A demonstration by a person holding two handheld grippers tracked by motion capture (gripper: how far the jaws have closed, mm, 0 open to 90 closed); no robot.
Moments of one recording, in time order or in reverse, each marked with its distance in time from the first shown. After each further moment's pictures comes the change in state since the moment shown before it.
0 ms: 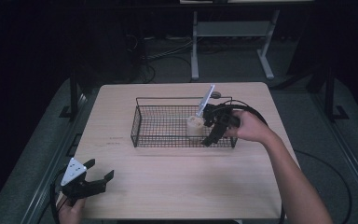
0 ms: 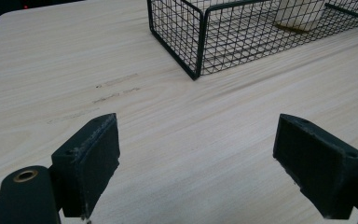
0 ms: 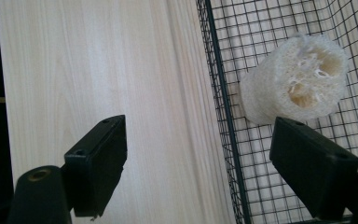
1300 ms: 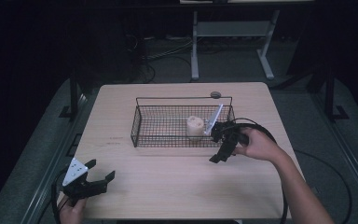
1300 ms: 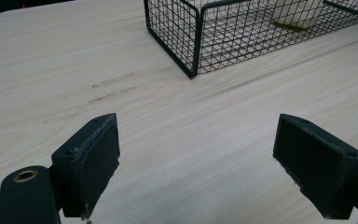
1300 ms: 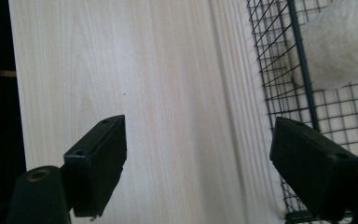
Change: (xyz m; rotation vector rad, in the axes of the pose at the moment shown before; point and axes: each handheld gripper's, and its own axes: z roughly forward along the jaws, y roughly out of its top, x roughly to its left) left arm -0.003 0.000 0.002 0.007 -0.005 0.005; right arm 0.032 -0.038 0.019 0.023 0.011 -0.004
